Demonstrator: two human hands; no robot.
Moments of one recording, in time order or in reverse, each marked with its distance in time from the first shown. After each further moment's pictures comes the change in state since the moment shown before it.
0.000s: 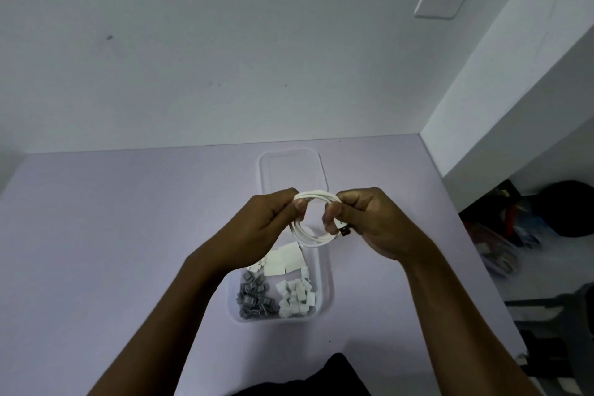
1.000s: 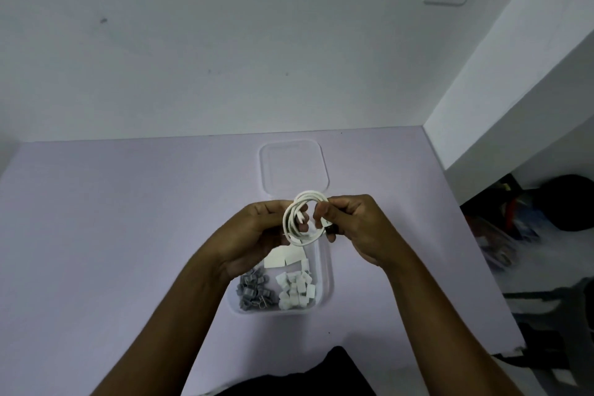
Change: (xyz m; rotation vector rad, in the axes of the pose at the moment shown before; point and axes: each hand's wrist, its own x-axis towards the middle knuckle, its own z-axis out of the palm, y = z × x) left_hand -0.006 -0.028 0.018 -0.924 -0.019 -0.508; right_hand 0.008 0.036 0.017 0.055 0.117 0.067
